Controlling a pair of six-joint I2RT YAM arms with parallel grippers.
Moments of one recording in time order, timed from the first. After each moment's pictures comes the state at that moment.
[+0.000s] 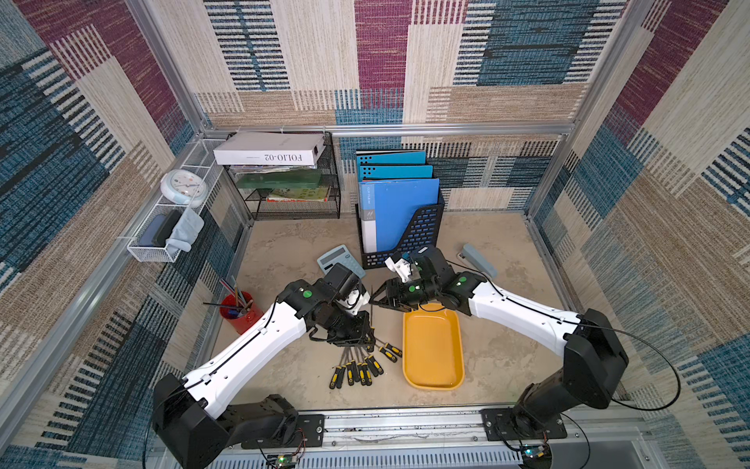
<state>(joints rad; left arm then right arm) -0.64 1.25 1.14 -1.11 0.52 -0.57 0.79 1.57 1.17 -0.25 -0.60 0.85</state>
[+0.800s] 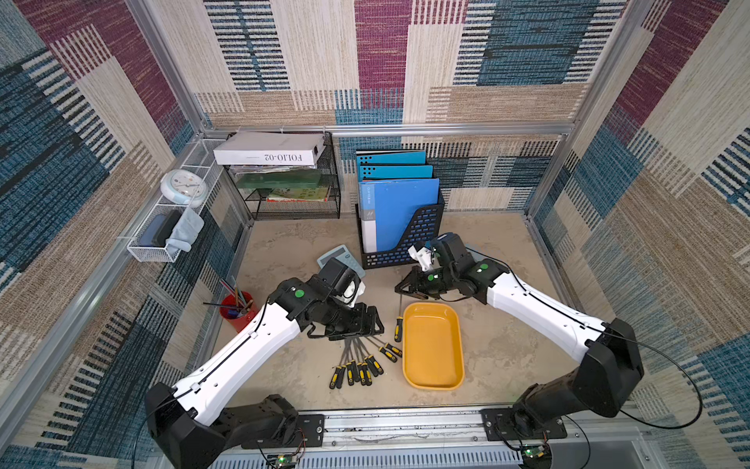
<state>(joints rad) -0.62 1.21 1.20 -1.13 0.40 -0.63 0.64 1.49 1.24 -0.57 -0.48 0.74</state>
